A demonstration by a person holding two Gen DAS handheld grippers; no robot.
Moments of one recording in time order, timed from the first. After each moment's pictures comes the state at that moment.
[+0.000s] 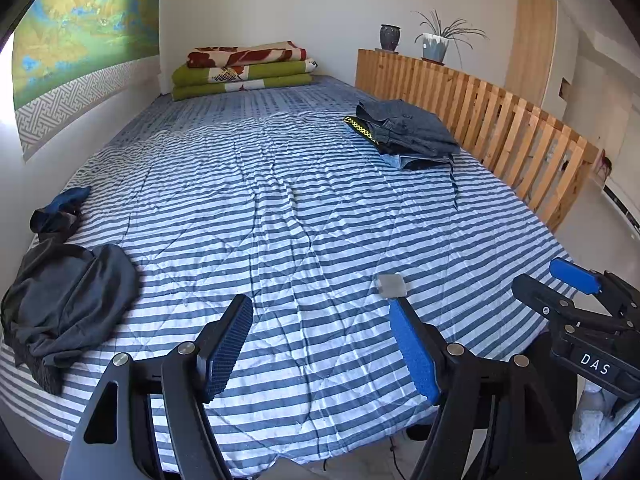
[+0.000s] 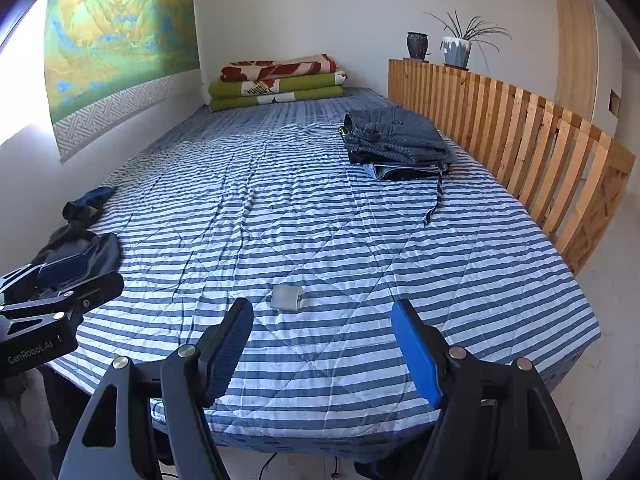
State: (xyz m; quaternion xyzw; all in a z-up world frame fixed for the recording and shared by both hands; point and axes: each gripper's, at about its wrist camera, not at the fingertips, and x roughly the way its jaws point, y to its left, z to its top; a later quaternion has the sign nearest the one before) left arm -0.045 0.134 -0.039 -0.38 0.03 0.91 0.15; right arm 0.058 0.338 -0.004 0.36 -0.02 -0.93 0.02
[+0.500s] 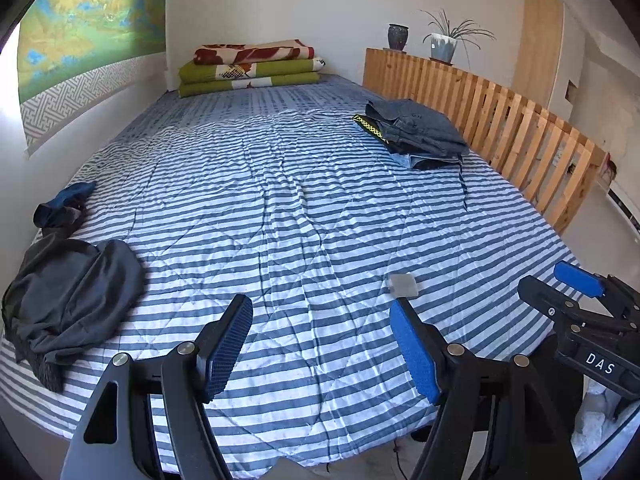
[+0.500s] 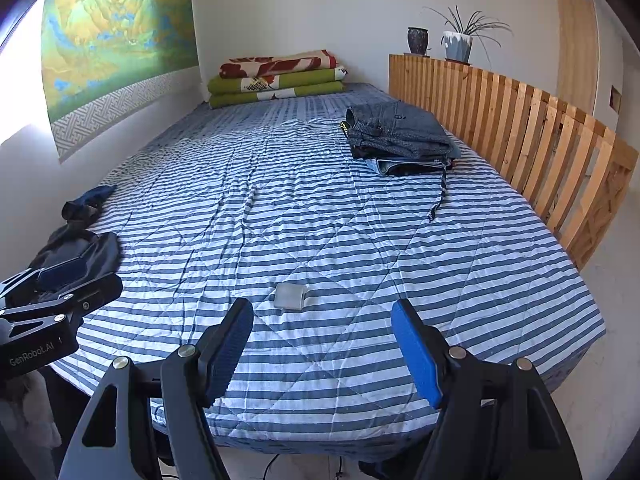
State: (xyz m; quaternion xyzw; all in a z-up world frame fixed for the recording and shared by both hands) left arm -0.051 0.125 -0.047 -0.38 0.03 0.91 0.13; right arm 0.052 0.336 -0.007 0.37 -0.02 -0.93 0.03
